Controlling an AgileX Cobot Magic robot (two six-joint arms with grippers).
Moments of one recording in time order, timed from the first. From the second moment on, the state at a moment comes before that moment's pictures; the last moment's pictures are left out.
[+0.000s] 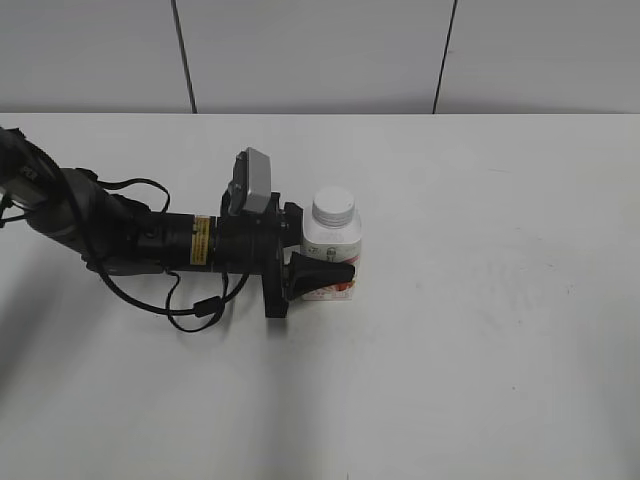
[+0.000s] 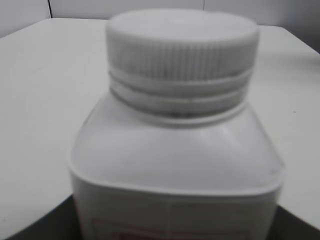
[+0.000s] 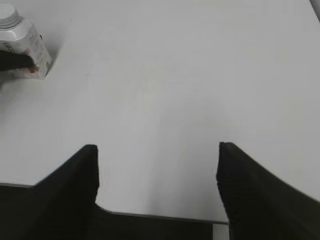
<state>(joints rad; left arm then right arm) -0.32 2.41 -1.24 1.36 -1.19 -0.49 0.07 0.05 -0.52 0.11 1.10 -0.13</state>
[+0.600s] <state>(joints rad) -0.32 2.42 -1.24 1.36 -1.20 -0.49 0.07 0.69 -0.76 0.31 1.15 -0.06</state>
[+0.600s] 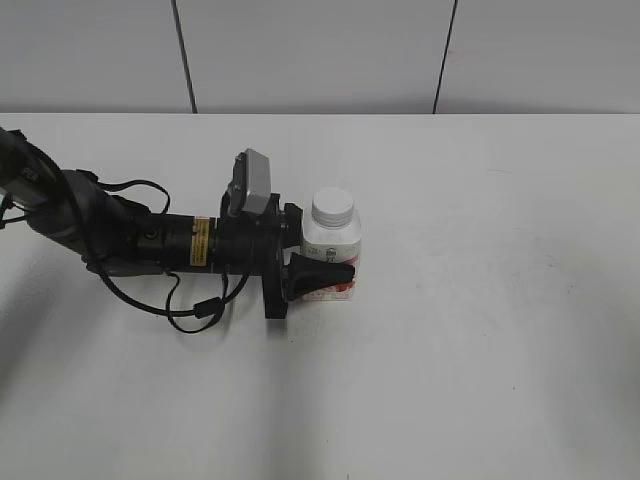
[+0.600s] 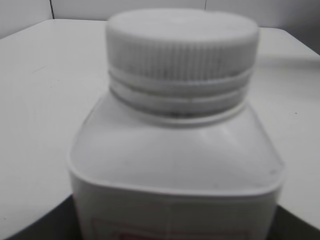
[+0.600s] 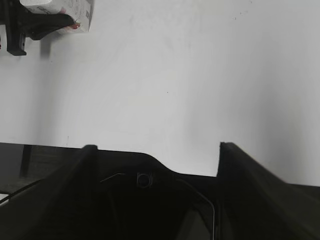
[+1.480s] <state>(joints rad) -0.32 2.42 -1.24 1.36 -1.20 -0.49 0.15 1.60 -1.38 0.39 1.21 0.13</state>
